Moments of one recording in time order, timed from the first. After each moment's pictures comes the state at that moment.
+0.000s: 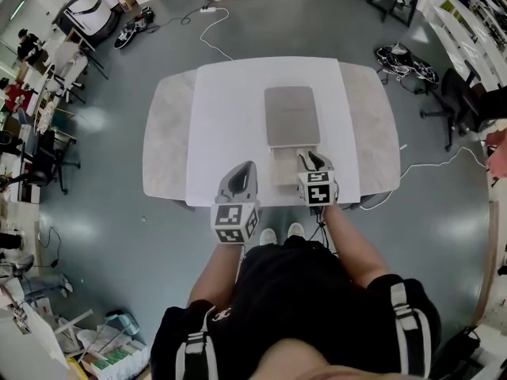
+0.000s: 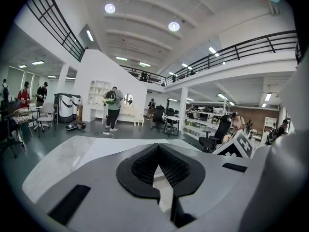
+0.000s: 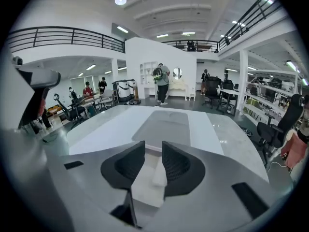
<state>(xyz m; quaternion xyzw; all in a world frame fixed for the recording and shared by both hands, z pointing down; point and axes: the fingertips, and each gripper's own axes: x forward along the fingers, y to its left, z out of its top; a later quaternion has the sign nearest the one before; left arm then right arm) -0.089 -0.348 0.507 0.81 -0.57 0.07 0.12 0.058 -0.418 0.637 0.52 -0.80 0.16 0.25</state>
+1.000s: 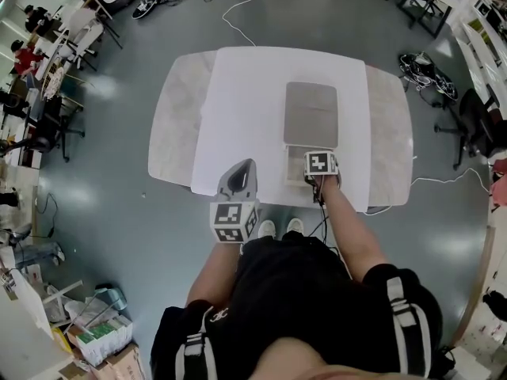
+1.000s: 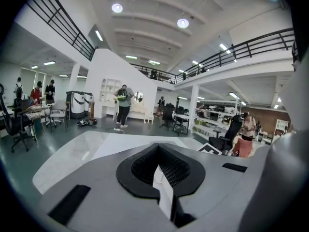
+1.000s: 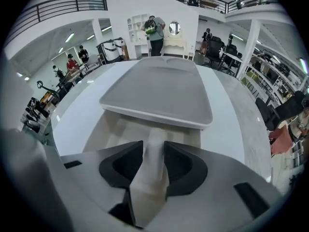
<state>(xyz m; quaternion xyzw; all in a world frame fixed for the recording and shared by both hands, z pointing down) -0.140 -0.357 0.522 0.77 -0.62 0.08 0.15 0.026 -0.464 0.756 0.45 -0.74 0.31 0.39</state>
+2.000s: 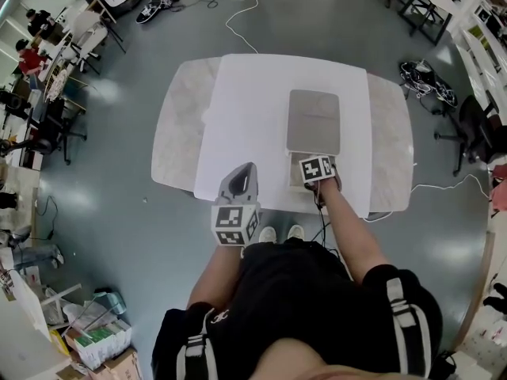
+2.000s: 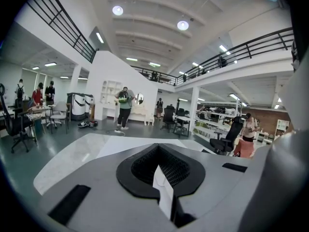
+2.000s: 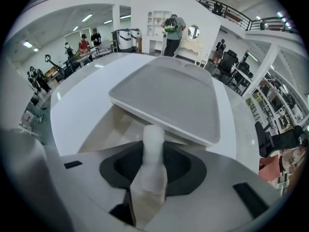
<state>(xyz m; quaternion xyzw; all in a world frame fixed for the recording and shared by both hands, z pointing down) -0.154 -0.359 0.514 0.77 -0.62 0.07 0.14 0.027 -0.470 0.761 0.43 -0.72 0.20 0.50</state>
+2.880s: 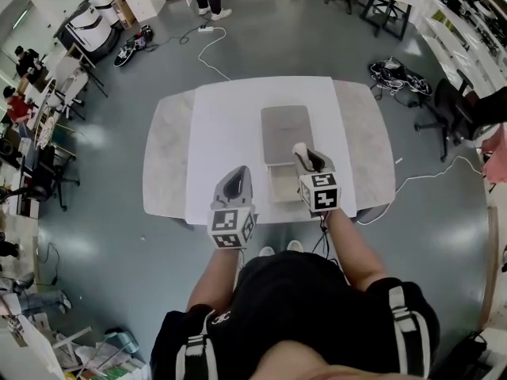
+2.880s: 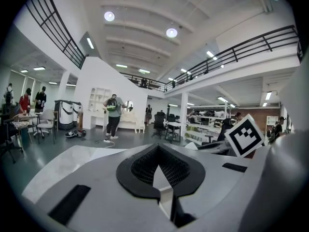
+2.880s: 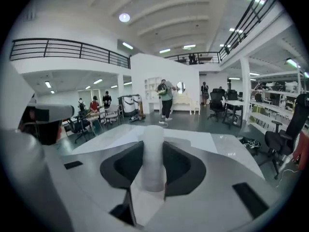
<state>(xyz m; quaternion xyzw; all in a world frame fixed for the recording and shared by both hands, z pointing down) -0.112 -0.375 0.481 0.81 -0.58 0.05 0.09 0.035 -0.447 0.545 0.50 -0.84 0.12 0.17</state>
